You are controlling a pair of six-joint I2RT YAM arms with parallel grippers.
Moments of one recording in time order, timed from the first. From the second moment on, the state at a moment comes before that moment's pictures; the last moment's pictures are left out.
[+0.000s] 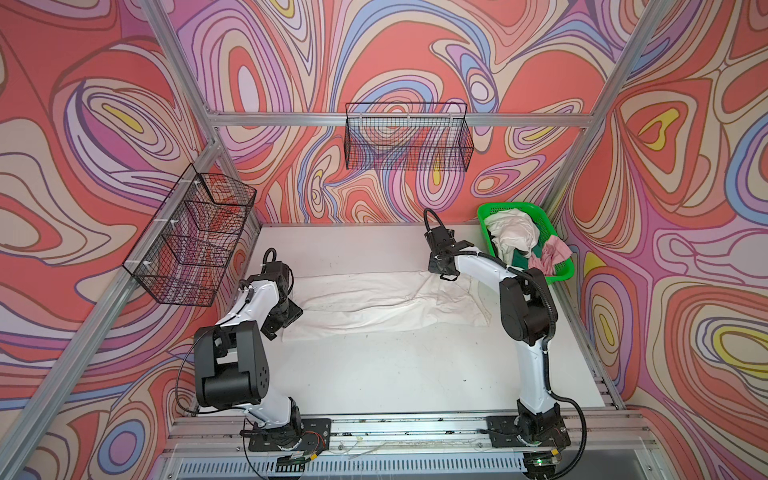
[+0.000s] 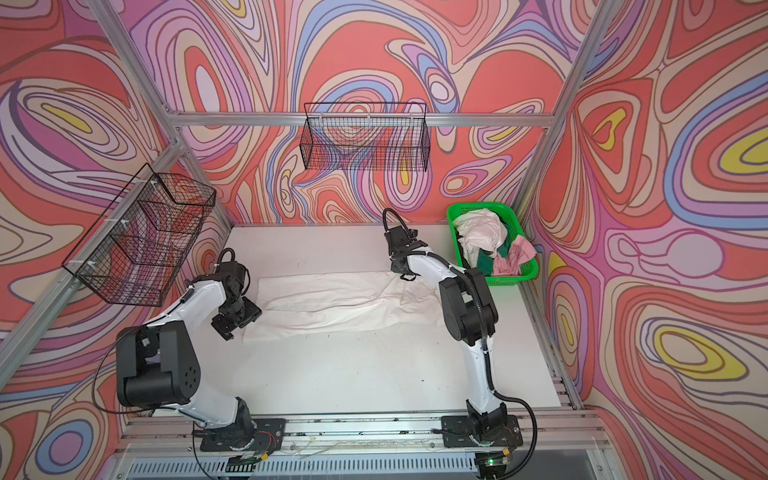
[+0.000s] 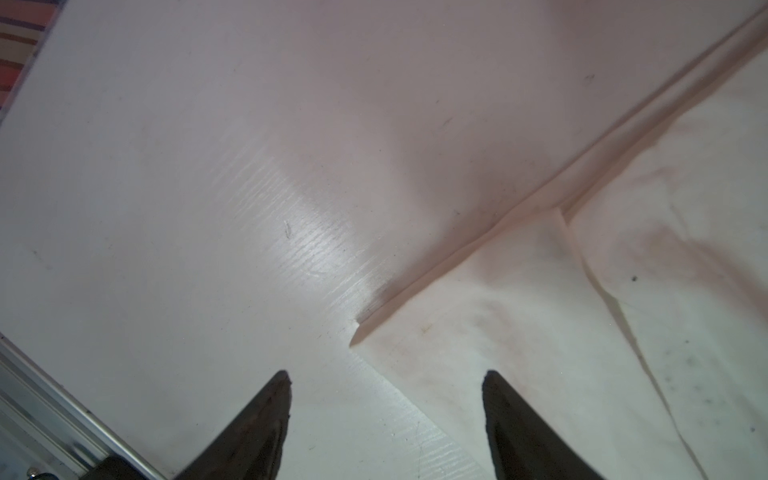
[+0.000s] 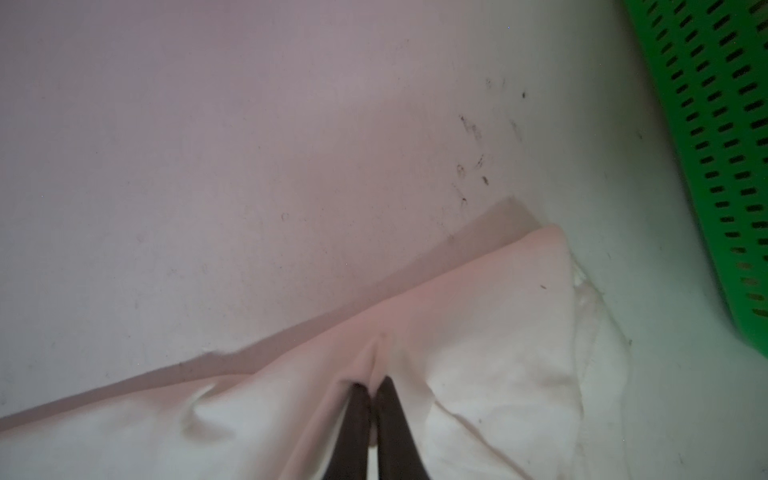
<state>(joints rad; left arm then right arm) 0.14 1.56 1.03 -0.95 -0.19 -0.78 0.39 2.17 1.71 -0.63 0.34 0.57</state>
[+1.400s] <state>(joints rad) 0.18 1.28 0.91 -0.95 -0.13 -0.73 0.42 1.91 1.25 -0.40 -0.12 0.75</state>
